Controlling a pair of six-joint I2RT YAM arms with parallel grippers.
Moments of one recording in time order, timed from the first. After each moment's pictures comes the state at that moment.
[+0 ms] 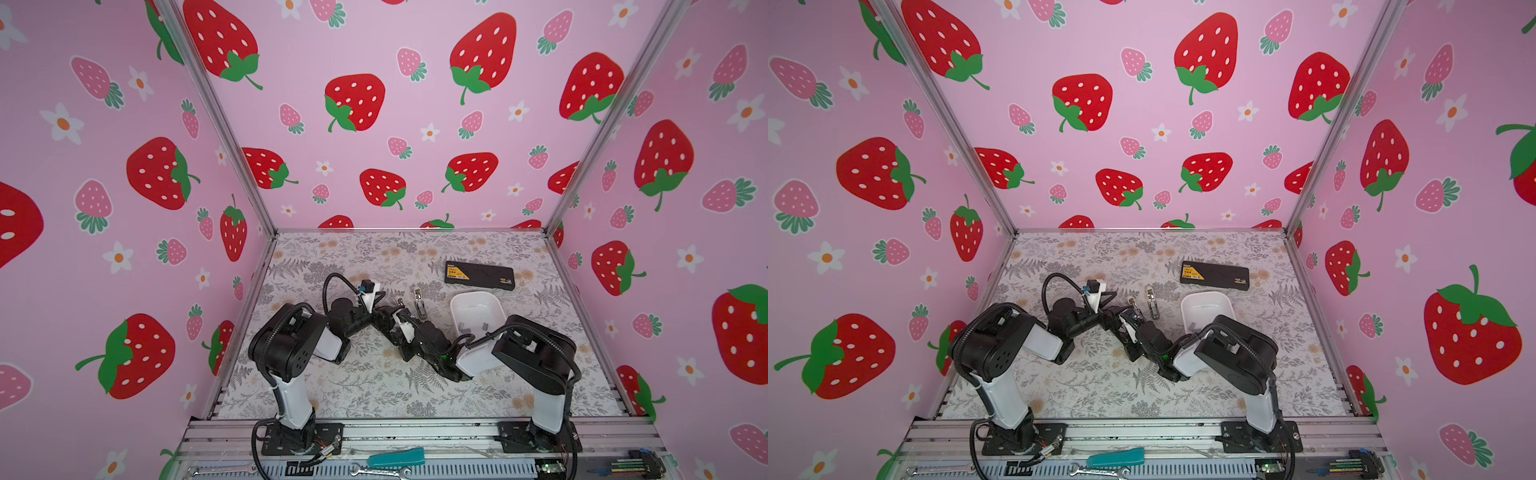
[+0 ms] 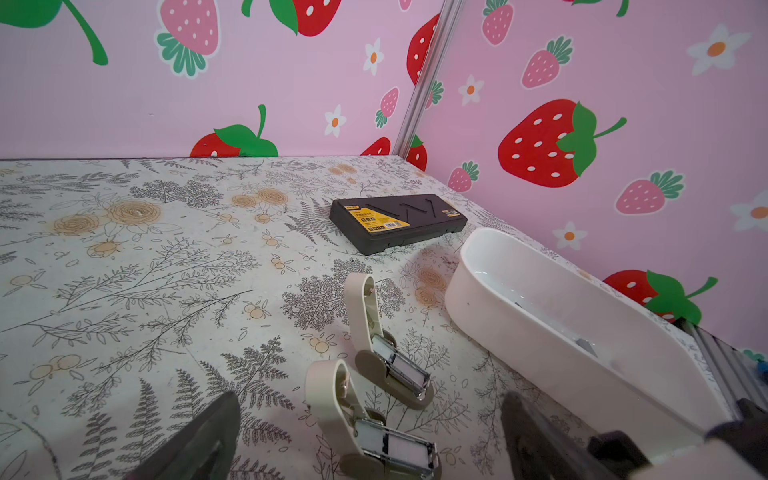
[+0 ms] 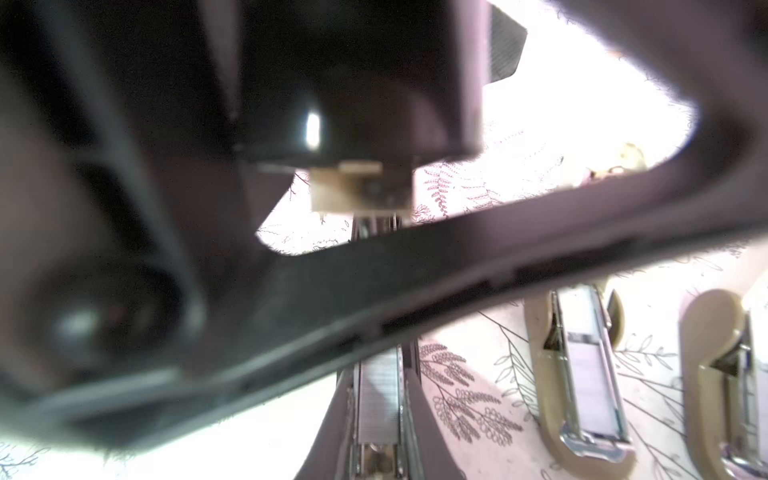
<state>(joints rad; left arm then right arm) -0.35 1.83 0.46 1.23 0.54 -0.22 1.10 1.91 0.69 0.77 0.12 0.19</state>
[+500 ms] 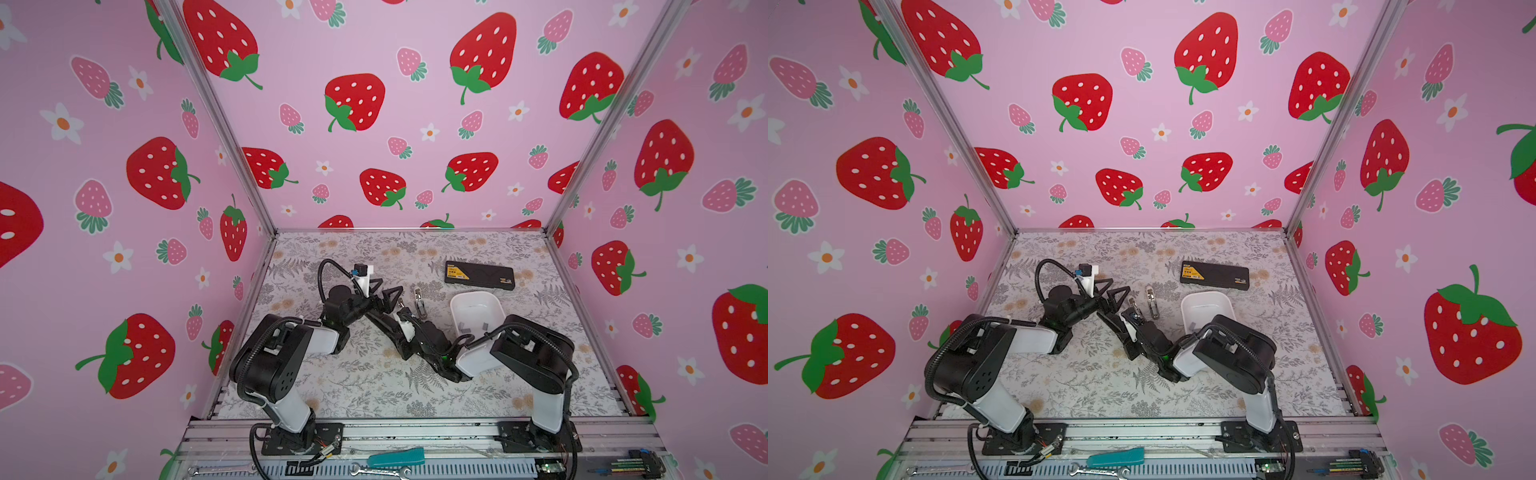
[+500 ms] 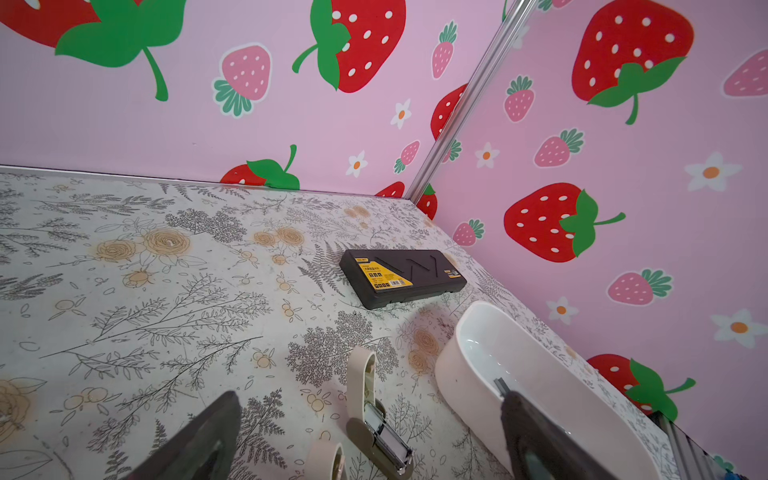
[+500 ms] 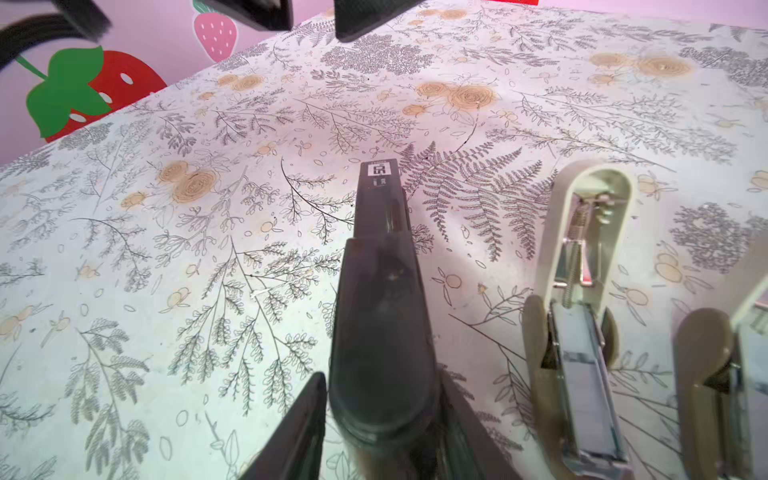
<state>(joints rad) -0.35 1.67 0.55 1.01 0.47 -0.40 1.10 1.92 0.69 0.82 0.13 0.20</state>
